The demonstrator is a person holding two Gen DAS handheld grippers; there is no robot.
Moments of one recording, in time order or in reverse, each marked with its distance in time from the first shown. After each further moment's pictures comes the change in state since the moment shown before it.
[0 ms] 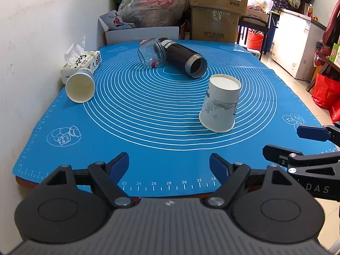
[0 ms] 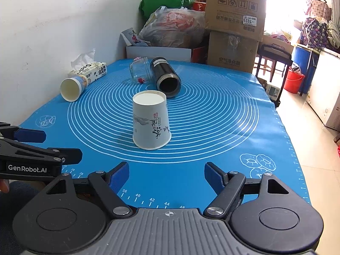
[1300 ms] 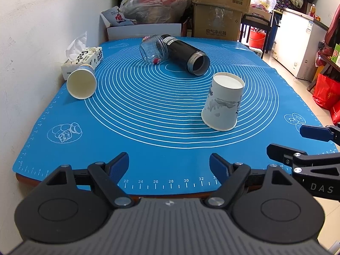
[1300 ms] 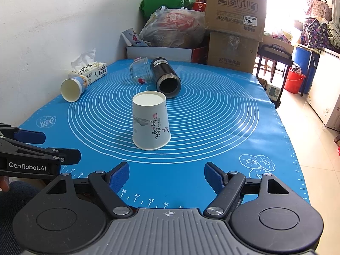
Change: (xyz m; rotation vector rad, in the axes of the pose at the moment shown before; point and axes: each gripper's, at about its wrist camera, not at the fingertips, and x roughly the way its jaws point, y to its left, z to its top) left arm 0.001 0.004 0.001 -0.013 0.020 -0.001; right arm 0.000 -0.002 0.003 -0.001 0.001 0.006
